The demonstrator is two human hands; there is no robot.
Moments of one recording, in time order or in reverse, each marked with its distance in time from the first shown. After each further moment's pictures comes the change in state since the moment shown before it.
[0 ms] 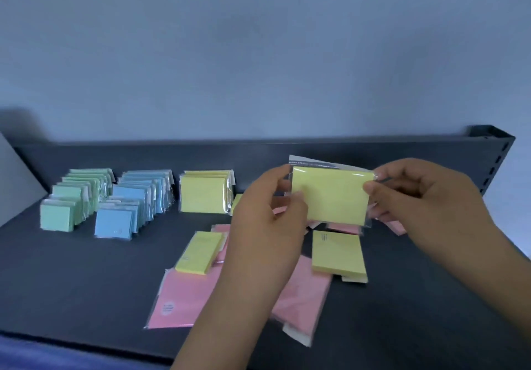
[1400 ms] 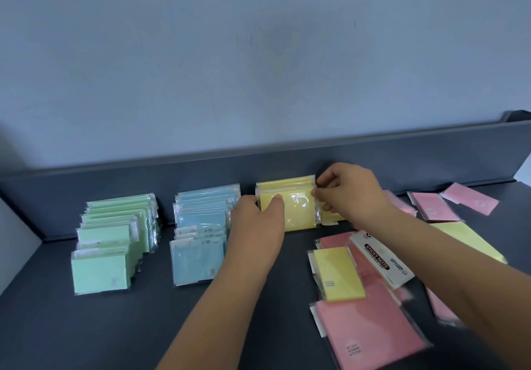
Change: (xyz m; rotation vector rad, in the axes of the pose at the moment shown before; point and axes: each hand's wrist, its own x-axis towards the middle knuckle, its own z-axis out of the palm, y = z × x) left_hand 0.123 -0.101 -0.208 0.064 -0.172 -0.463; right_hand 0.065 -0.027 0.280 -0.471 0.012 0.165
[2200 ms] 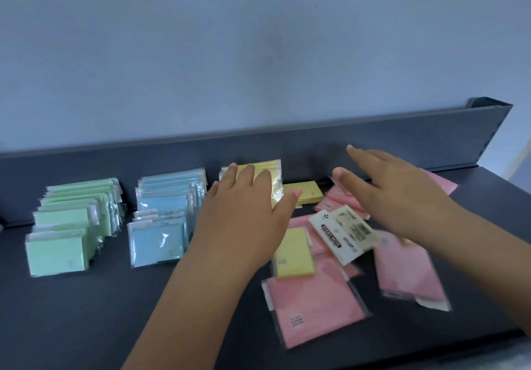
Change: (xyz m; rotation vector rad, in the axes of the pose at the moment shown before) left_hand -0.036 0.014 0.021 1.069 -0.056 0.526; right_hand -0.065 0.037 -0.098 -0.447 -0.043 -0.114
